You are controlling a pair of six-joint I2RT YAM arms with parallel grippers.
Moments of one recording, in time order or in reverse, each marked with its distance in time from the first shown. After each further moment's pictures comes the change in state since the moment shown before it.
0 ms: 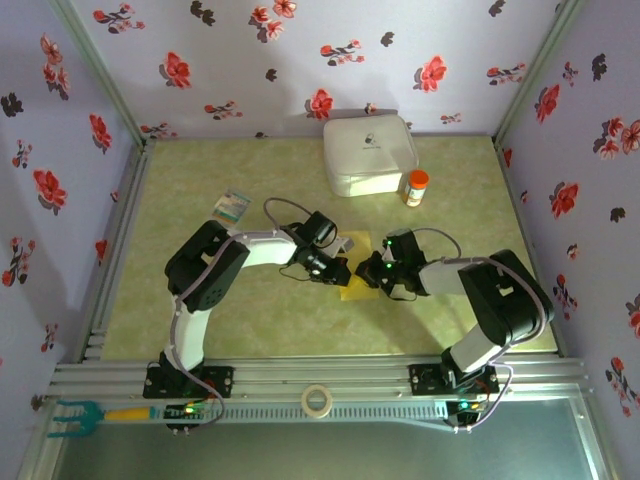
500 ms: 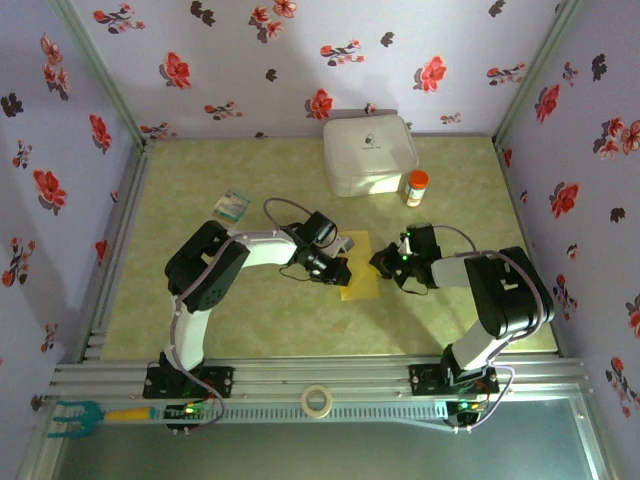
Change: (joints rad) left arm 0.000 0.000 0.000 0.003 -0.002 0.001; right arm -0.177 0.026 0.009 0.018 -0.056 -0.050
